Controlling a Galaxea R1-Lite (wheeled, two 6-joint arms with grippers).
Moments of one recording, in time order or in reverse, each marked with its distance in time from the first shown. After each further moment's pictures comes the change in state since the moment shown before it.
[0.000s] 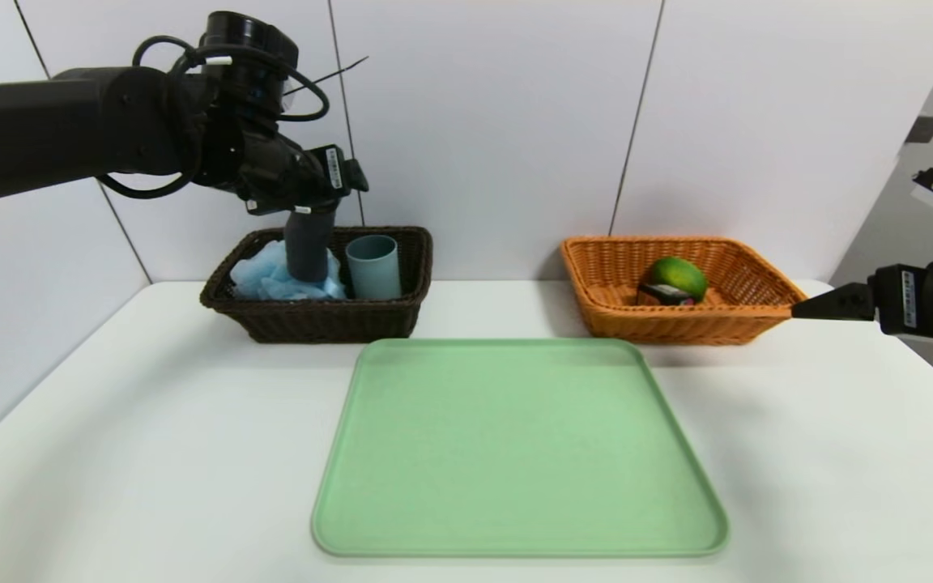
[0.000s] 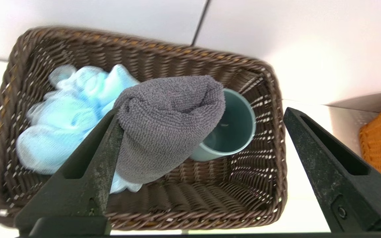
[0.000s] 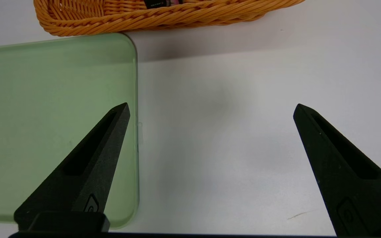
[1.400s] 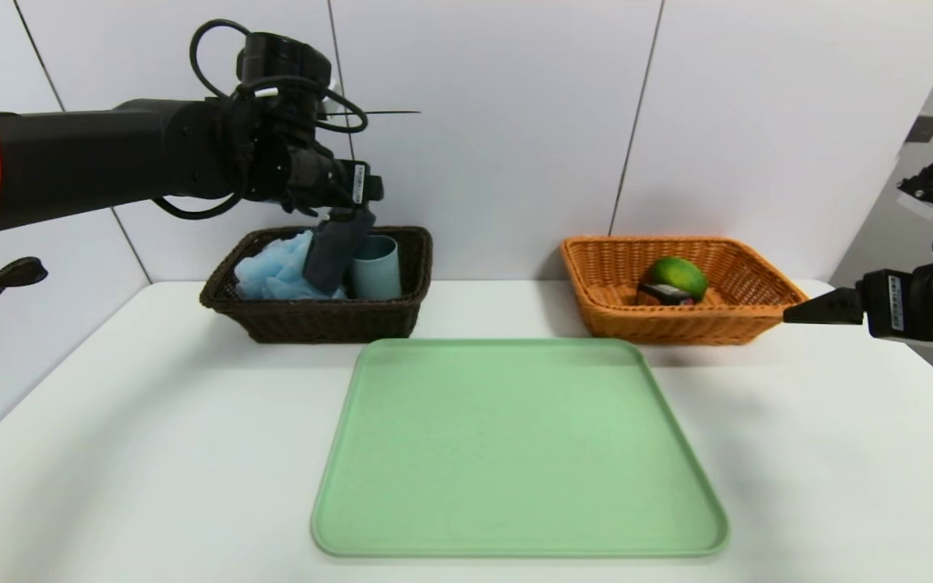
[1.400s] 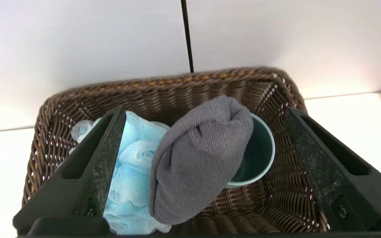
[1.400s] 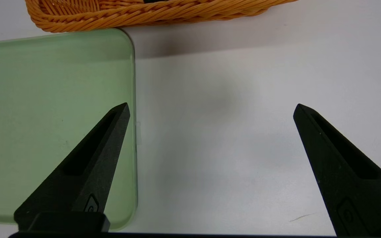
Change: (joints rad) left arm -0.034 0.053 0.001 -0.133 0.090 0.290; right arm 0.002 0.027 -0.002 0.000 0.000 0.000
